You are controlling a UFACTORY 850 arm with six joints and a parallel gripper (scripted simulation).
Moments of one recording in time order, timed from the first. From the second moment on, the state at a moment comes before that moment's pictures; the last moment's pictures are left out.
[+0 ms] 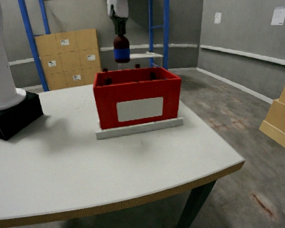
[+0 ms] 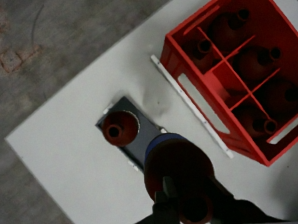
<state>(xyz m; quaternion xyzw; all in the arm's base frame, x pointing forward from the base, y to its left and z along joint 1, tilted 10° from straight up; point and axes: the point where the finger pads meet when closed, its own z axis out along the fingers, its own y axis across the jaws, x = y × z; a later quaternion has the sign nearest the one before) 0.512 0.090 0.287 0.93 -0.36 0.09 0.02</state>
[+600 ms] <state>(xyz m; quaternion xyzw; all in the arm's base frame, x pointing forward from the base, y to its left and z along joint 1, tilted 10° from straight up) 0.512 0.056 0.290 0.93 -0.36 0.09 0.02</state>
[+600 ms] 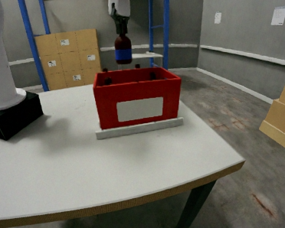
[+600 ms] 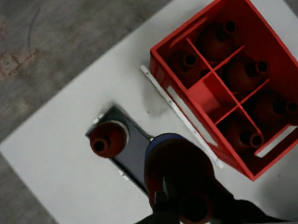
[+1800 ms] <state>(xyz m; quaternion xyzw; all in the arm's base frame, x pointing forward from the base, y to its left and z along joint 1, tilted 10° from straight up) 0.513 -0.019 0.297 0.93 -0.36 0.09 0.02</state>
